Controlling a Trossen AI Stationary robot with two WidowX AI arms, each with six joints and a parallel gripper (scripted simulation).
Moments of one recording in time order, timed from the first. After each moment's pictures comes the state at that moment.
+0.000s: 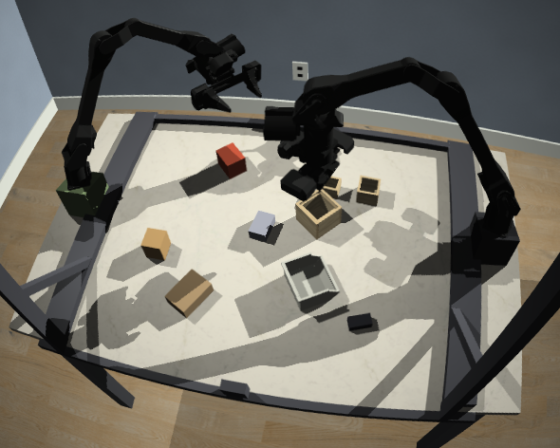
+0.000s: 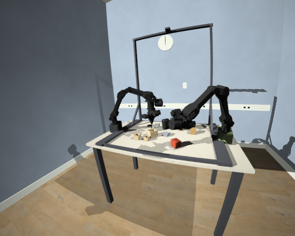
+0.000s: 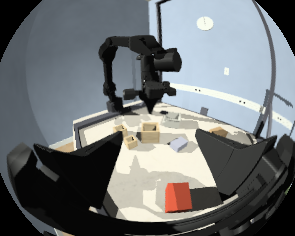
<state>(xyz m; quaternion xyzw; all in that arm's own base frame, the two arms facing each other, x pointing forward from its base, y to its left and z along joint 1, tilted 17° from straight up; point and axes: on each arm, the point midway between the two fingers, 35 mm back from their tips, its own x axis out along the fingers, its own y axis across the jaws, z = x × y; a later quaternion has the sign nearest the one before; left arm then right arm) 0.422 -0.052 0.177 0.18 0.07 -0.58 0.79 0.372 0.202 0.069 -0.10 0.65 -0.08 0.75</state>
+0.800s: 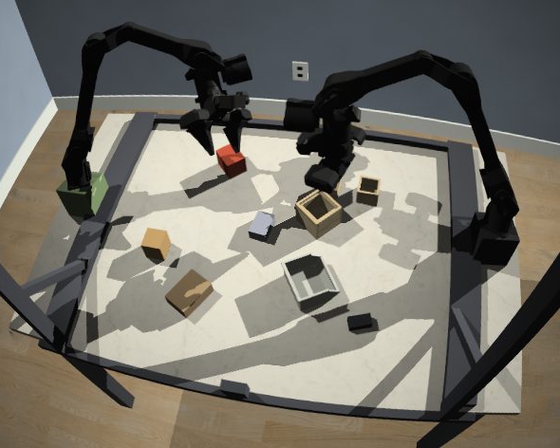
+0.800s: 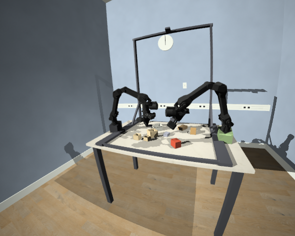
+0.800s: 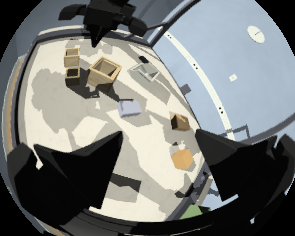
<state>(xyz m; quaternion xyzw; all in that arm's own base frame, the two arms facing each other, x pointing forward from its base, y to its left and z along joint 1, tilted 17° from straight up) 0.359 -0.143 0.114 0.08 0.47 -0.50 0.73 0.363 0.149 0.065 -0.15 0.65 -0.04 0.74</state>
